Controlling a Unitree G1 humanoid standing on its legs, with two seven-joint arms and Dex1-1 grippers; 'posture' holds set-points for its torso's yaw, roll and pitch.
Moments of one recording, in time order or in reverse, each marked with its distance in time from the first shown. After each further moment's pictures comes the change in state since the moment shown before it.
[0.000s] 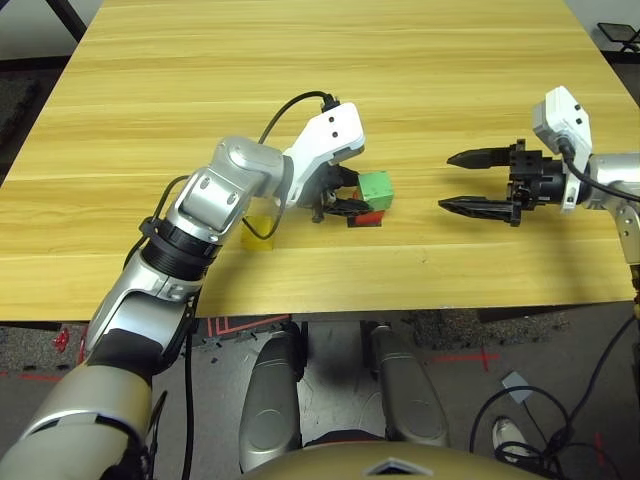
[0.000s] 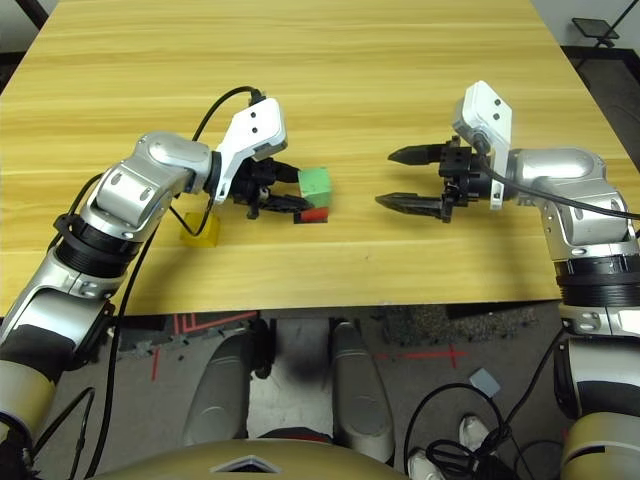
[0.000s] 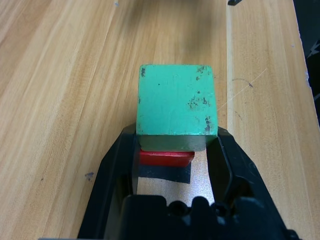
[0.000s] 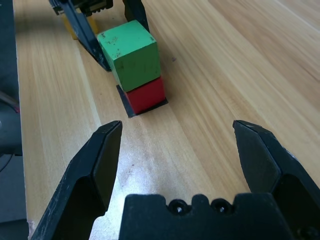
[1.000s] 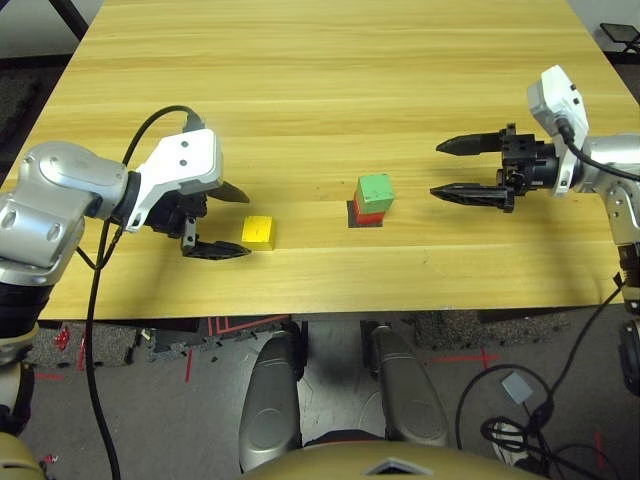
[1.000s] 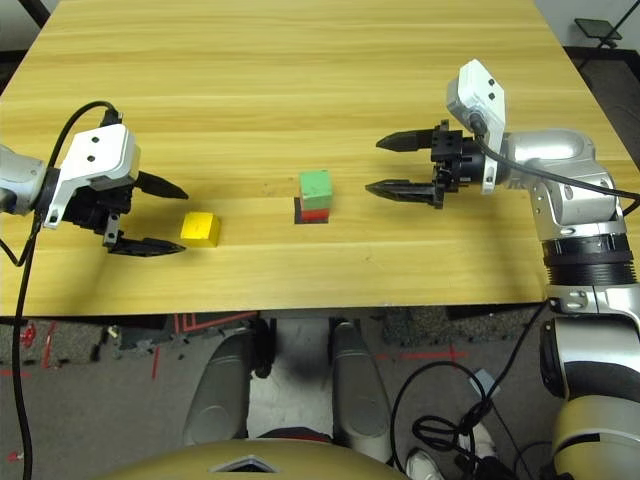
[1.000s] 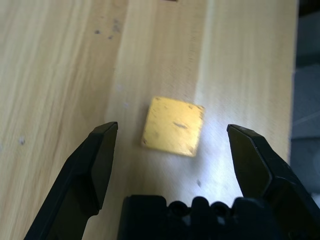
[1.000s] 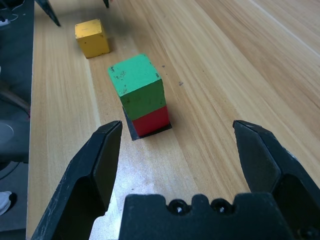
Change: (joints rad) left arm 0.344 0.537 0.244 -0.169 -0.082 -0.190 -0.247; right arm -0.095 0.038 0.026 0.074 -0.001 -0.016 0.056
